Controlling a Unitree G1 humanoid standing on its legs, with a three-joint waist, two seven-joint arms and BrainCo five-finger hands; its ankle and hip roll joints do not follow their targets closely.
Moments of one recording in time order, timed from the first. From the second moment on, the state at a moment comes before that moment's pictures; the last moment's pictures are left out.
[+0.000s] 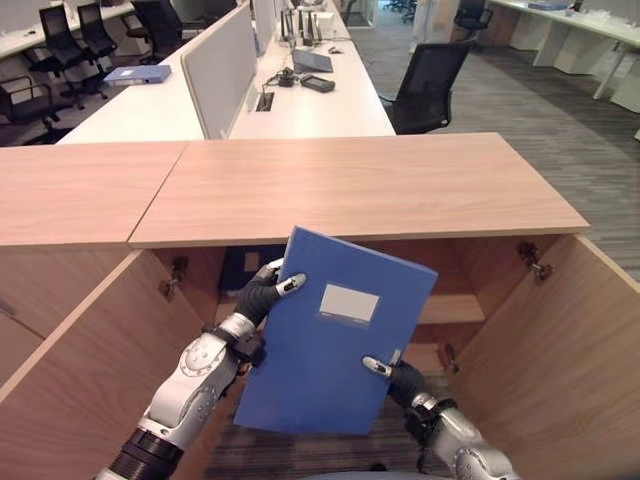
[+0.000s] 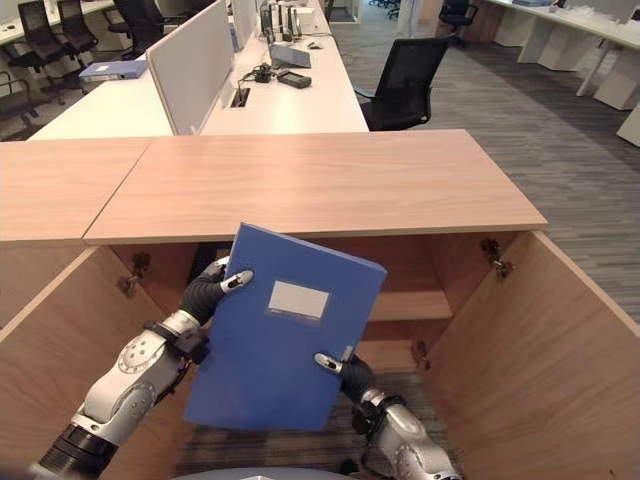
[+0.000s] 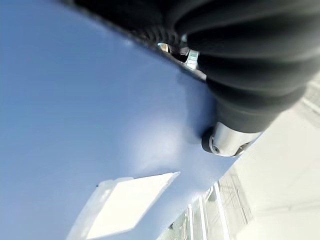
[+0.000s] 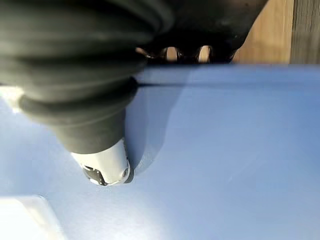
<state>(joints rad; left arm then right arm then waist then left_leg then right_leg) -0.04 0.50 -0.32 -0.10 -0.66 -0.01 -0.12 0.12 -0.30 0.48 0.35 0.85 -0.08 0.23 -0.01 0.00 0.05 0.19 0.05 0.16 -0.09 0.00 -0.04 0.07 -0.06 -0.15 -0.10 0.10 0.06</state>
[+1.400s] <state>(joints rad) -0.01 0.15 -0.04 1.21 -0.77 0.08 -0.07 0.07 -0.23 0.07 0.77 1.15 -0.04 0.00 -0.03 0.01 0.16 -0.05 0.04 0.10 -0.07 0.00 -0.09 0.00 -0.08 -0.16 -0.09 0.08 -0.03</state>
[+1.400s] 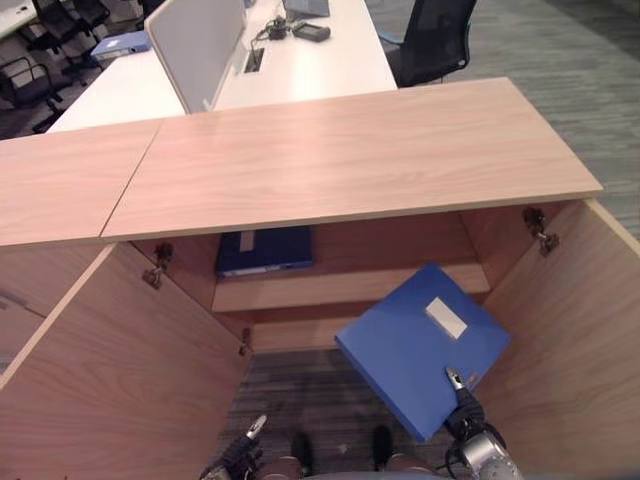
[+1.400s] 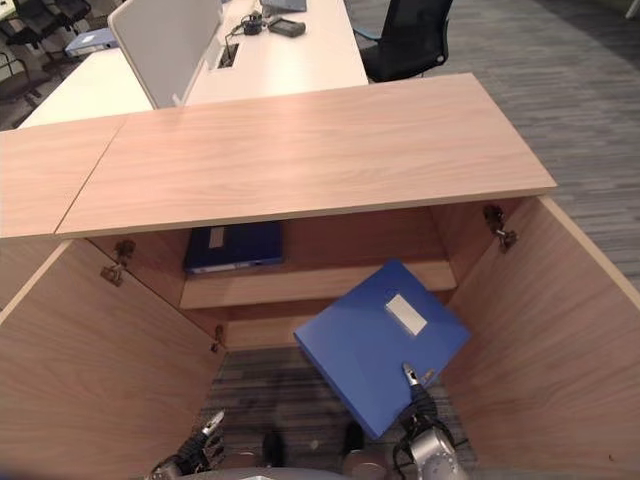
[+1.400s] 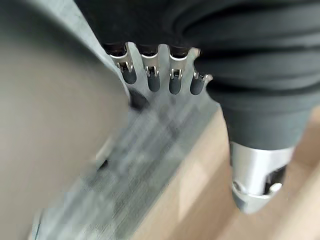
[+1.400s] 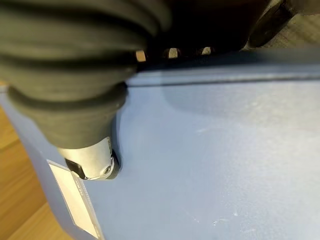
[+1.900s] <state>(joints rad) 0.08 0.13 0.05 1.31 -0.63 0.08 -0.06 0.12 -0.19 0.08 0.81 1.10 -0.01 0.02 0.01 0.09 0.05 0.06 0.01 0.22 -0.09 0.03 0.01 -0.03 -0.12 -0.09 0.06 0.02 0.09</state>
